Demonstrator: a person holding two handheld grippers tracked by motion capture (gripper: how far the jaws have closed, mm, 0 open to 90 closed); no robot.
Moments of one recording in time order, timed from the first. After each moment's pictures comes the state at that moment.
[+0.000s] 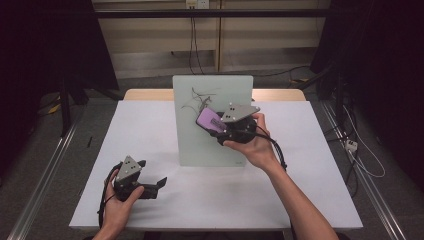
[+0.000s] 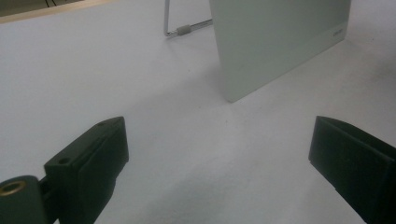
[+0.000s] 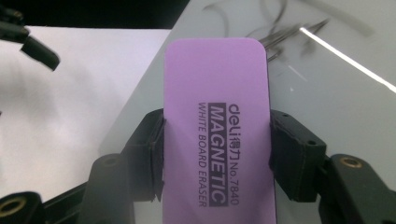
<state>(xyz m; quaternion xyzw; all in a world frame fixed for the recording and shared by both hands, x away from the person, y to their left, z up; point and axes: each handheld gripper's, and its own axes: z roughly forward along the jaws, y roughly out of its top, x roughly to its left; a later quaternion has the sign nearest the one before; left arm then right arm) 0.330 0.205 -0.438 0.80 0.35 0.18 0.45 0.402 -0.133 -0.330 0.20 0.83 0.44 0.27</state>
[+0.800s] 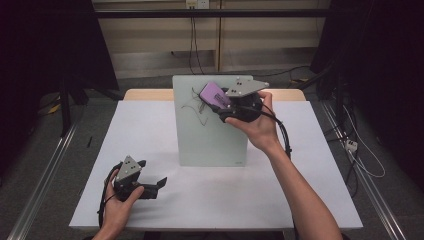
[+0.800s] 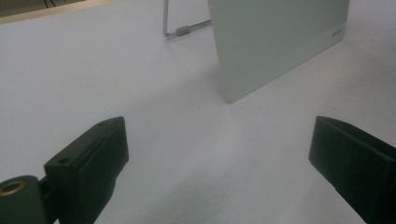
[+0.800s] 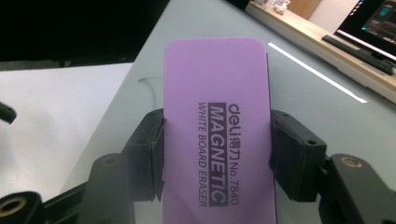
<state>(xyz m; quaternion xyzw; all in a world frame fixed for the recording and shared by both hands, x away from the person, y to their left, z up) 0.330 0.205 -0.438 0.80 0.35 0.18 0.46 0.419 -0.139 -0.280 0.23 0.80 0.46 0.31</state>
